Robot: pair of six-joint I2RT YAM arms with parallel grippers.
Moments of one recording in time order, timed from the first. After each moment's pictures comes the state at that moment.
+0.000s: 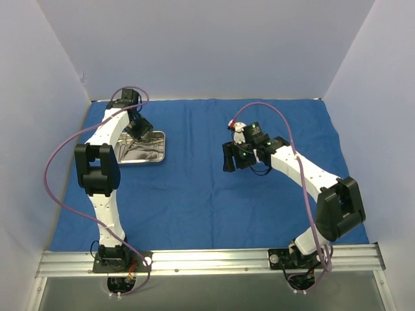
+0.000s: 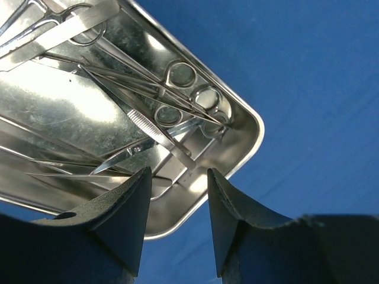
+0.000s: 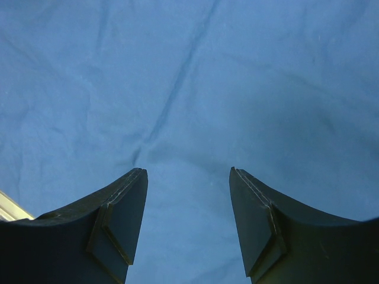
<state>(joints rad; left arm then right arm) -0.08 2.10 1.86 -0.90 -0.05 -0.86 0.49 1.55 1.15 -0.52 -0.25 0.16</state>
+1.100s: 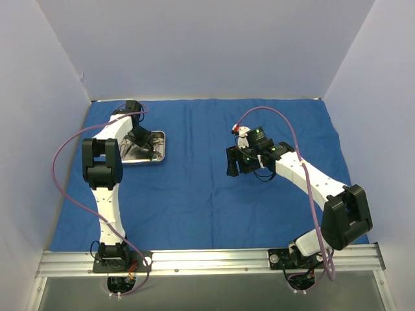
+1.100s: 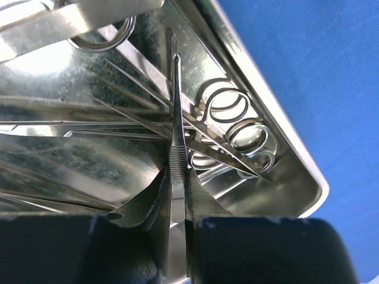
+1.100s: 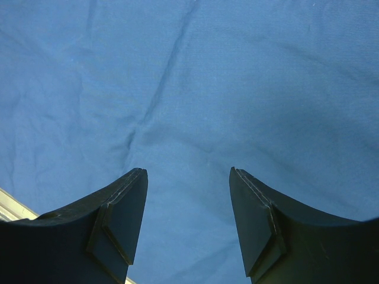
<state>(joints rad) -0.06 2.24 1.81 -0.85 -0.01 -1.04 0.49 1.46 1.05 -0.53 -0.22 0.18</state>
